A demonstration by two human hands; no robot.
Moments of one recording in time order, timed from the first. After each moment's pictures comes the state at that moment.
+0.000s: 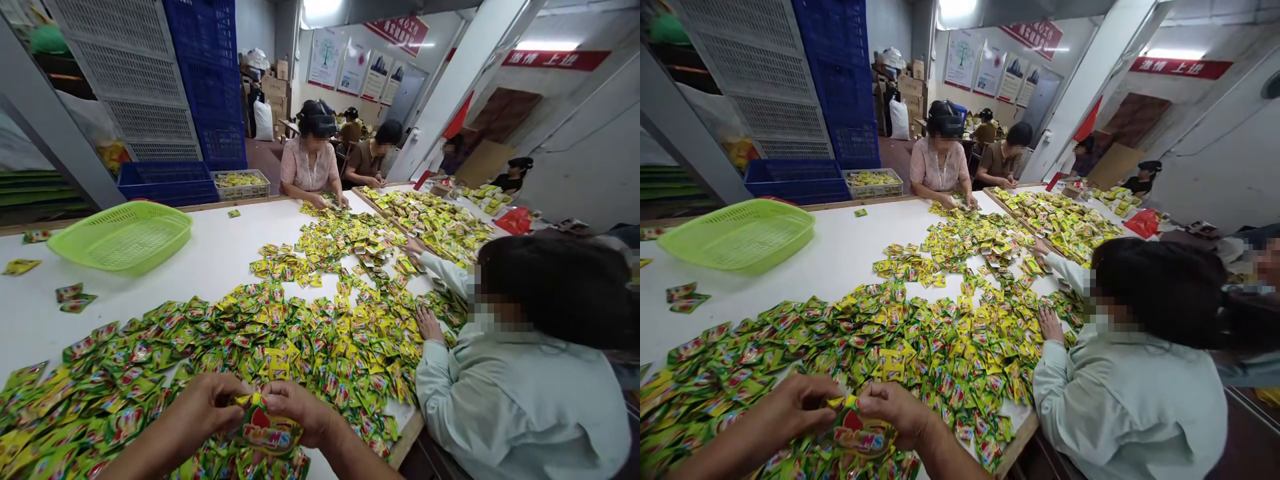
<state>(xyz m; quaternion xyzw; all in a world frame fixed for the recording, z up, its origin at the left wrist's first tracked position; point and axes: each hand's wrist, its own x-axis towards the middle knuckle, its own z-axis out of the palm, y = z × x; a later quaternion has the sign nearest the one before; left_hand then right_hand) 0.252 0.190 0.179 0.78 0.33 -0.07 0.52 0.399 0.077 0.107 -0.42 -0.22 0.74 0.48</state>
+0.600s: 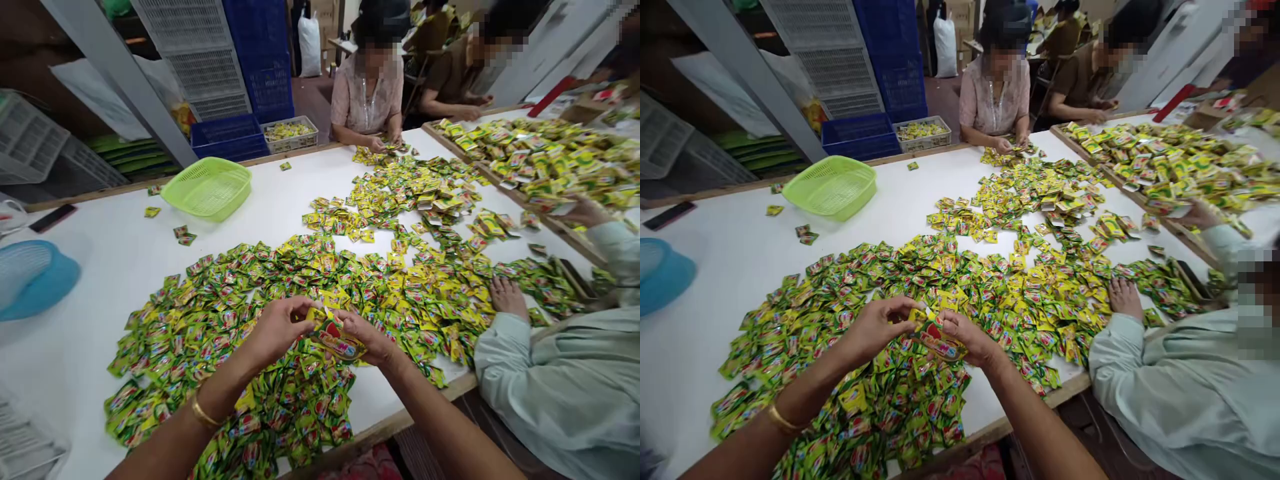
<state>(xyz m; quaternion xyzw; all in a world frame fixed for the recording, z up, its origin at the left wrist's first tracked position) 0.254 0.167 0.196 0.70 0.42 0.09 0.57 0.424 0.066 0.129 -0.36 -0.24 0.77 0.47</state>
